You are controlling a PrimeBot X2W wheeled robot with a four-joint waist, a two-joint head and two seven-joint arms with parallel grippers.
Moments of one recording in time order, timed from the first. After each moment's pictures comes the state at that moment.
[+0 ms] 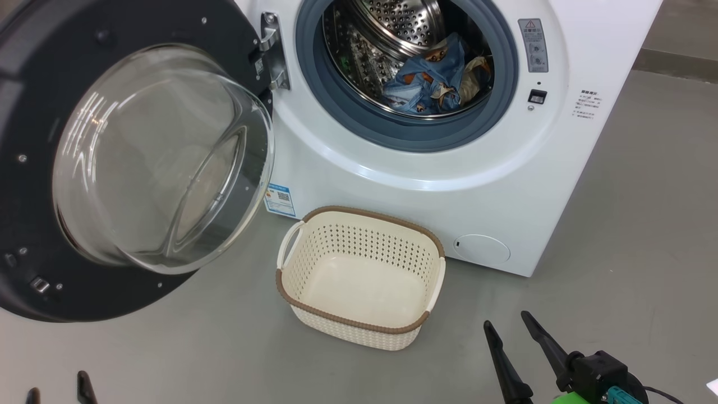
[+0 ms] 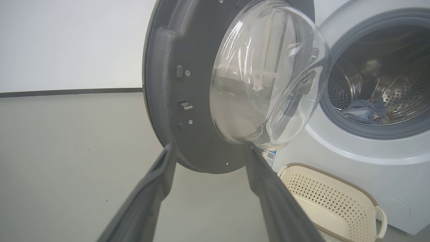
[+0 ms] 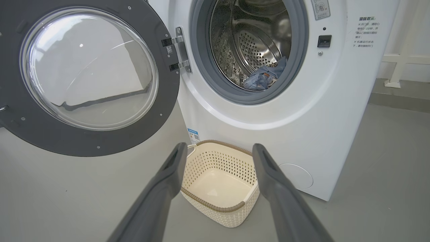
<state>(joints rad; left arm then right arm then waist) 0.27 0.04 0.22 -0.04 -0.24 0.07 -0.26 0.04 -0.05 0.12 0.19 0.19 0.13 -0.26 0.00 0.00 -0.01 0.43</state>
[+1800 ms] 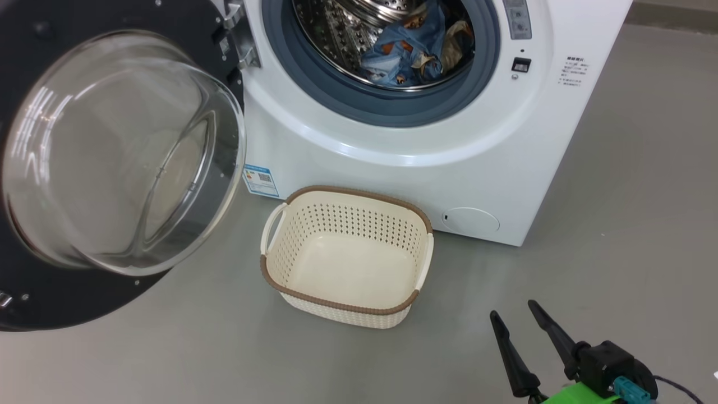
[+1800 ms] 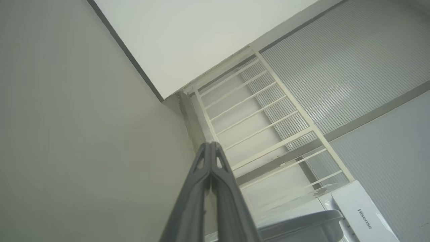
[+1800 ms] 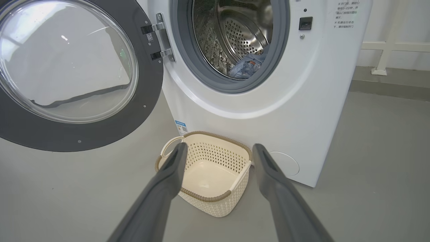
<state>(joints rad) -0.44 0.46 0.67 0.57 -1.20 -0.12 0.09 0.02 -0.08 0.12 0.19 0.18 0.13 -0.26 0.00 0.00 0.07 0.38</state>
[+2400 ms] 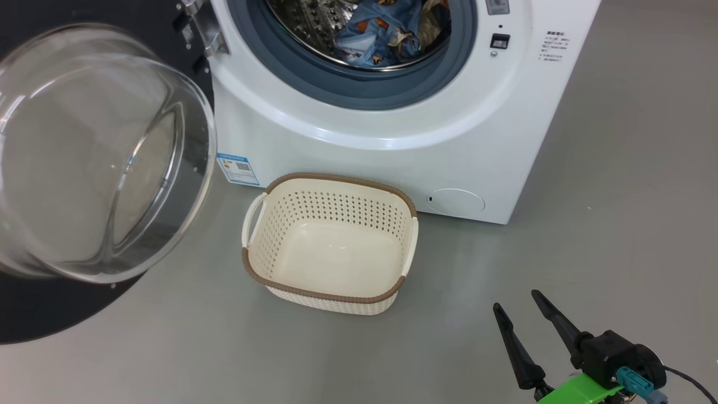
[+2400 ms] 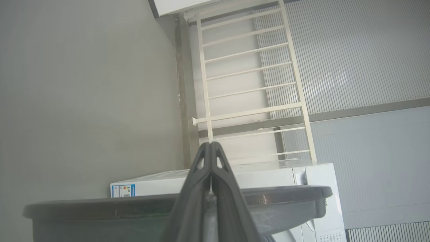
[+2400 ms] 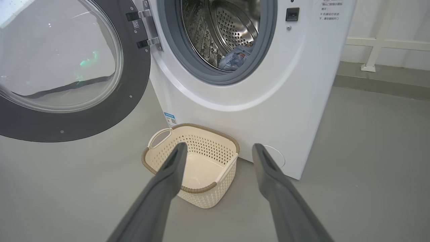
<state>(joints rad) -0.48 0.47 0.74 0.74 -1.48 -0.12 0.39 0.00 -0.12 0.13 0.16 0.16 0.13 -0.23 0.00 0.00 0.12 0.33</state>
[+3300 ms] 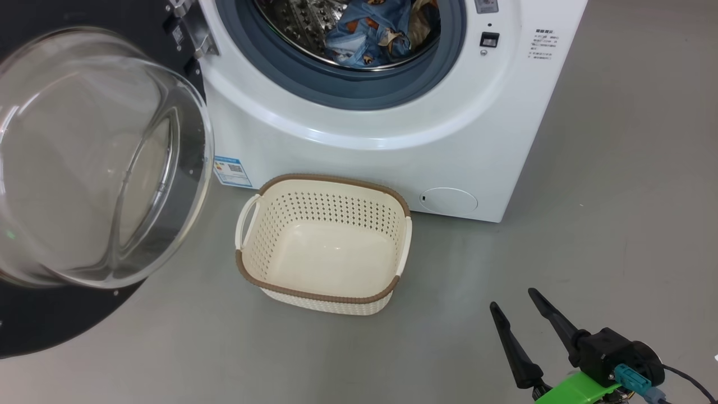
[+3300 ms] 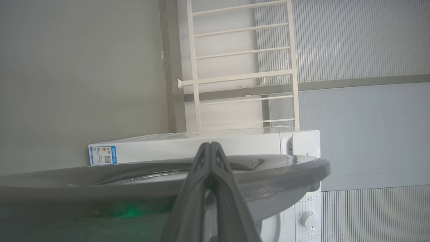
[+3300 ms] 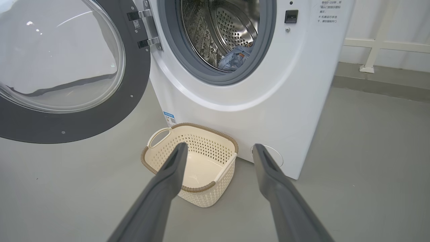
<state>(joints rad) -0.47 0.44 0.71 0.72 -1.57 -0.12 0.58 0.00 -0.12 0.14 0.13 0.16 0.13 -0.20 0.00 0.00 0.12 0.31</state>
